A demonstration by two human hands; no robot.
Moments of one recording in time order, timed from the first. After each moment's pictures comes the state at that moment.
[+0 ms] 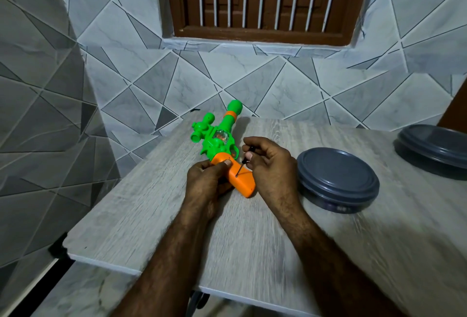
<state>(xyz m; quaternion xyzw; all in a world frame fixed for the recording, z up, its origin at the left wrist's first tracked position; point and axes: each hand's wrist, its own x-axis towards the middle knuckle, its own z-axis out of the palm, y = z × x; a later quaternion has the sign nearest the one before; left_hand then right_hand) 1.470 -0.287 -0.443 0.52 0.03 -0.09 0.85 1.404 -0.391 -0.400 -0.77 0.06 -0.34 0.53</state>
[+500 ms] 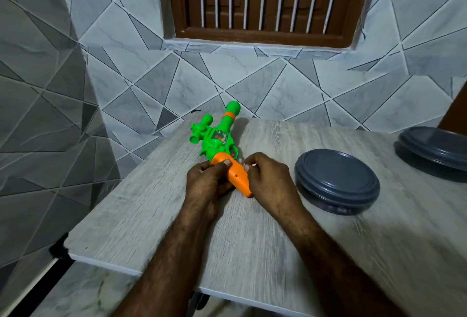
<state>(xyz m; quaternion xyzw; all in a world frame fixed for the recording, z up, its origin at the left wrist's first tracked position) 1.468 -0.285 -0.441 0.50 0.04 -0.09 0.86 1.401 -0.398 -0.401 -0.93 0.08 -0.20 0.29</state>
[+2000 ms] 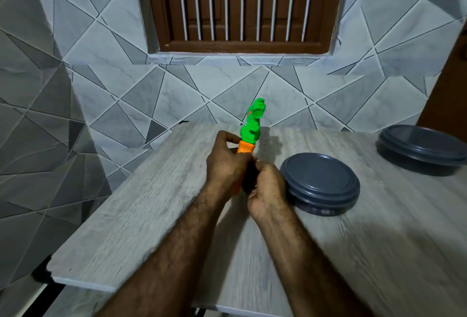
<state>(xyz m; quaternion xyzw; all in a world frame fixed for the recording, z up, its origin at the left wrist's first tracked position) 1.447 -0.338 -0.373 0.74 -0.09 0.02 0.66 1.415 -0.395 -0.392 -0.35 0.25 -0.20 0.88</state>
